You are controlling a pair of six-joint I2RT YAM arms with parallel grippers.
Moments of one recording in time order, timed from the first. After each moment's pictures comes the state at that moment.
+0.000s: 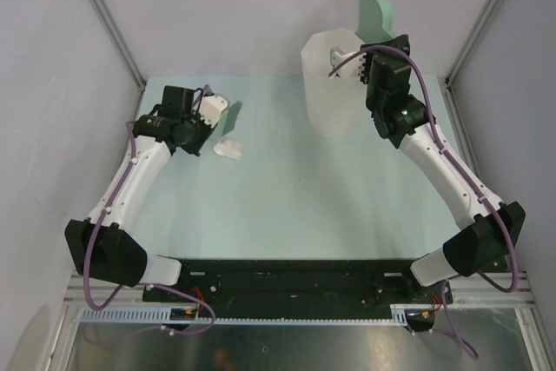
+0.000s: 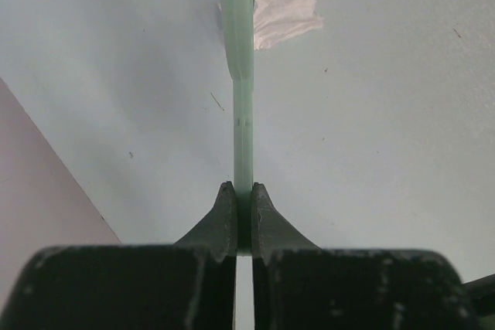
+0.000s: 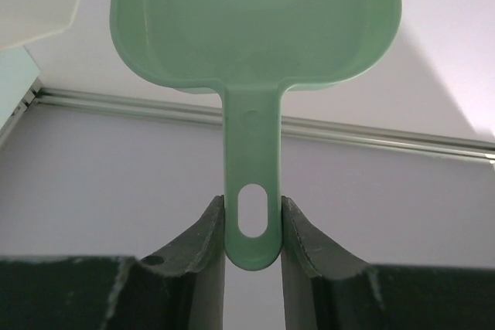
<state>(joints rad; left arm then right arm) -0.20 1.37 1.34 -0.88 0.03 0.48 0.46 1.48 1.56 -0.13 0.65 -1.62</state>
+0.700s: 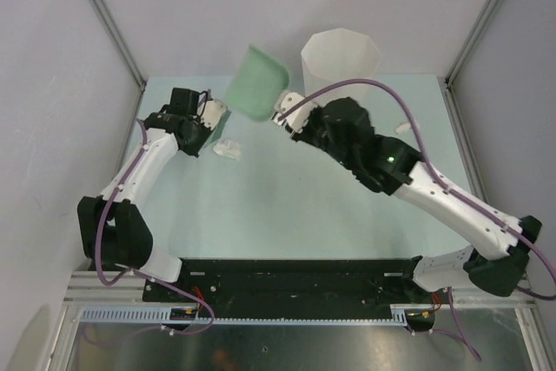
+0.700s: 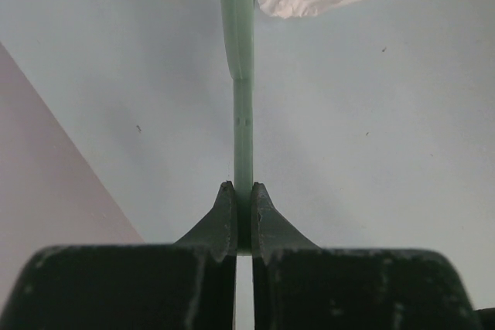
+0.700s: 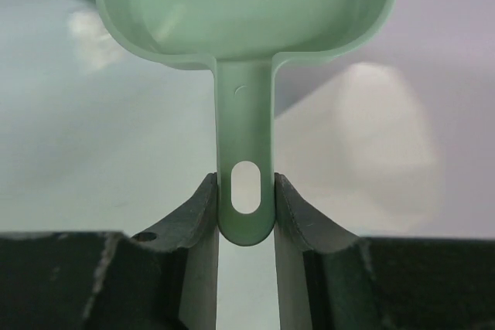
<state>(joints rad) -0.17 1.48 1.30 -0.82 -0.09 0.47 0.95 1.32 1.55 -0.43 0.36 -0.66</state>
